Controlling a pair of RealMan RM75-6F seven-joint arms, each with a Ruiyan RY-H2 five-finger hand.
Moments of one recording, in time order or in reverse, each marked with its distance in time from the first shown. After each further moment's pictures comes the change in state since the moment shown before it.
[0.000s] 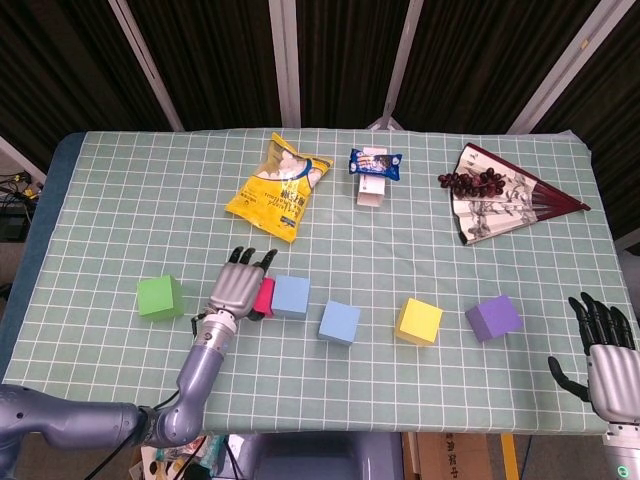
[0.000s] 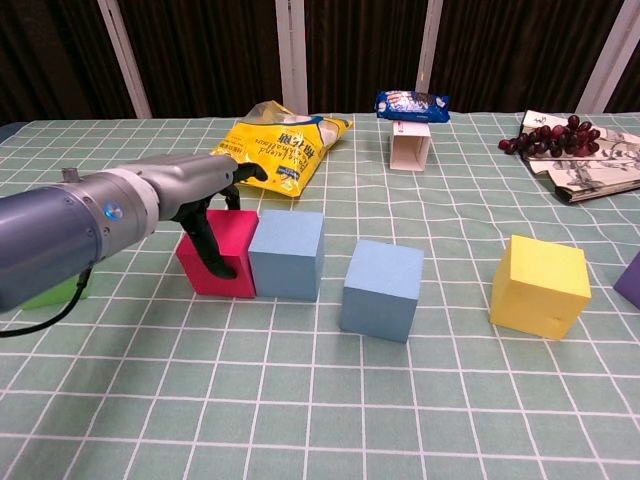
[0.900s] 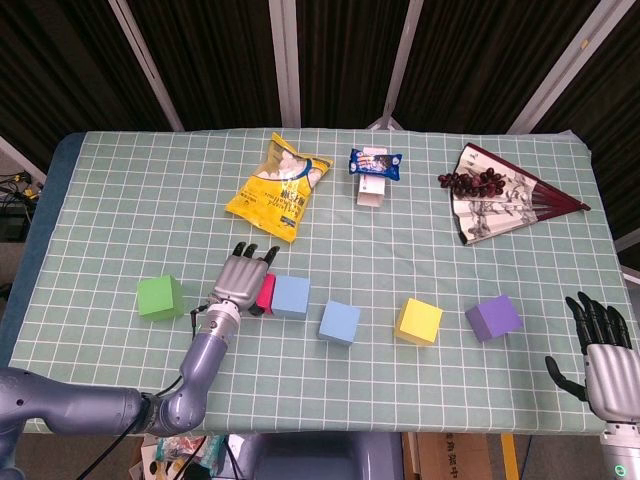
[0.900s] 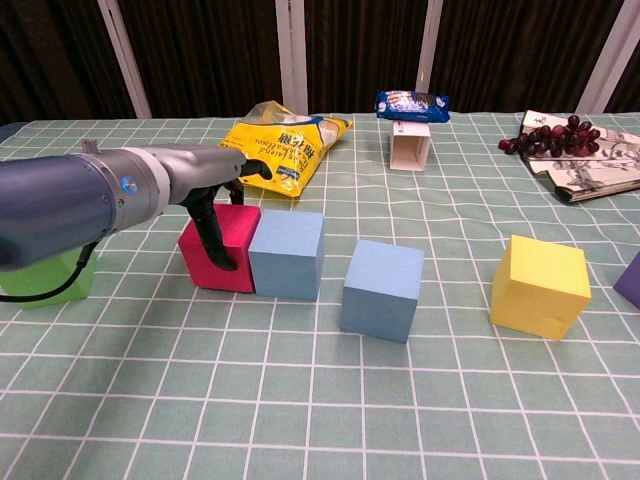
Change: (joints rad) left arm -0.104 0.053 -0.004 -0.019 -0.155 -0.026 0.047; right arm 0.002 -0.005 0.002 -0.002 -0.003 -0.001 0.001
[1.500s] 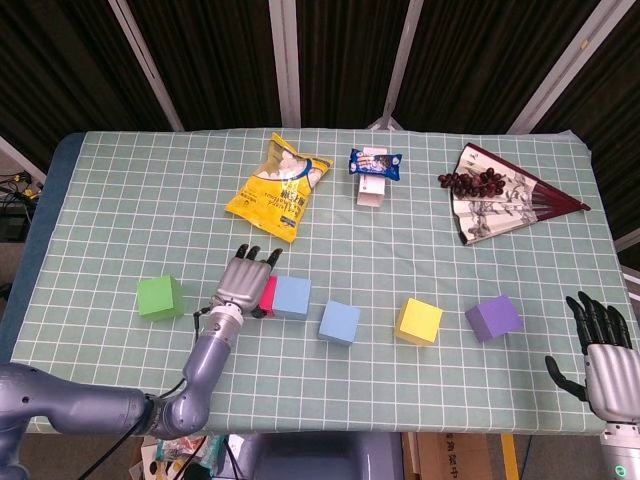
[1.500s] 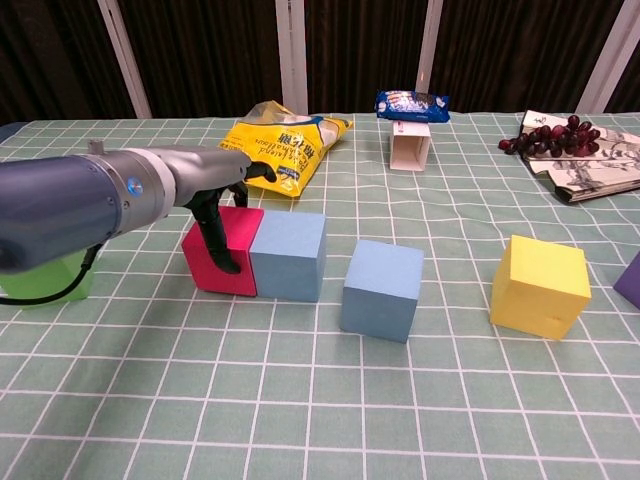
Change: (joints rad) left arm -0.032 -0.008 0.017 -0.009 -0.028 0.025 -0.002; right arm -0.001 0.001 0.001 -0.001 -0.003 0.003 0.007
